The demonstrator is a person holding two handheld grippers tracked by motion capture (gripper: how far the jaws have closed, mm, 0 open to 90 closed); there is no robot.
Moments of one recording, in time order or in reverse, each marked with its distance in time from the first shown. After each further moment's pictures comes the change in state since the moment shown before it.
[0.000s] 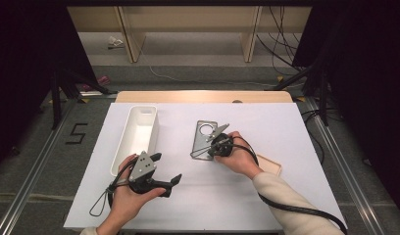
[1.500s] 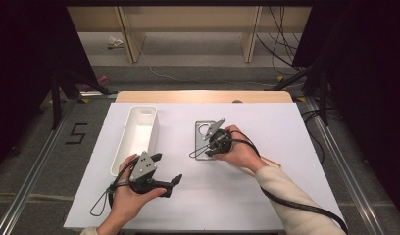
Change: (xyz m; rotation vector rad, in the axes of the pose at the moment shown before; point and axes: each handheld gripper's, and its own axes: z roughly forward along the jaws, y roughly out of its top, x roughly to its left) left arm 0.000 -0.001 0.001 0.004 -0.003 -0.005; right arm -0.002 0.021 -0.014 0.042 0.042 -0.164
